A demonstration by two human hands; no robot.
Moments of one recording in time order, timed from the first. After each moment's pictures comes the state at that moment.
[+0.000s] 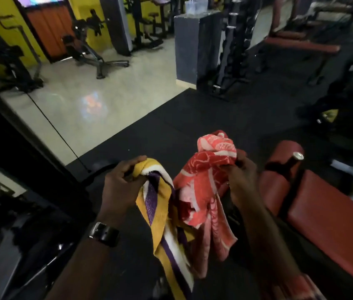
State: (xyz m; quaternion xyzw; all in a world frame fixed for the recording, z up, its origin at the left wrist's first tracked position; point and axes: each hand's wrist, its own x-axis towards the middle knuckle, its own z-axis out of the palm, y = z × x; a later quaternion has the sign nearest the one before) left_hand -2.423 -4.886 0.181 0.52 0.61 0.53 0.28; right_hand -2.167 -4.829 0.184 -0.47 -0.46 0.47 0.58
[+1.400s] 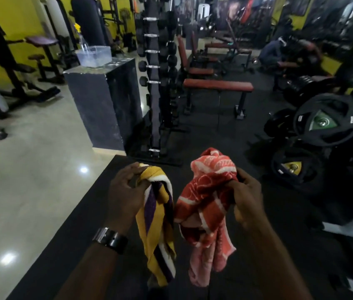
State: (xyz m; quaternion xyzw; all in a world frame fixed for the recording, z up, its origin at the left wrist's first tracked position) left_hand -2.357 -3.798 0.195 0.64 0.50 0.48 0.34; right_hand -2.122 -3.886 0.212 -0.62 -0.28 0.35 0.64
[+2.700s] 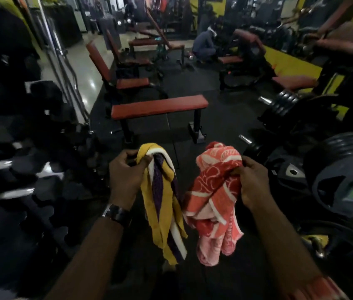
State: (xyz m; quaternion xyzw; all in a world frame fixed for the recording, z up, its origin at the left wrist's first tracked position) left_hand -1.731 -2.875 0.191 0.64 0.41 0.43 0.48; right_hand -1.529 -3.061 0.186 -0.66 -0.08 0.23 0.71
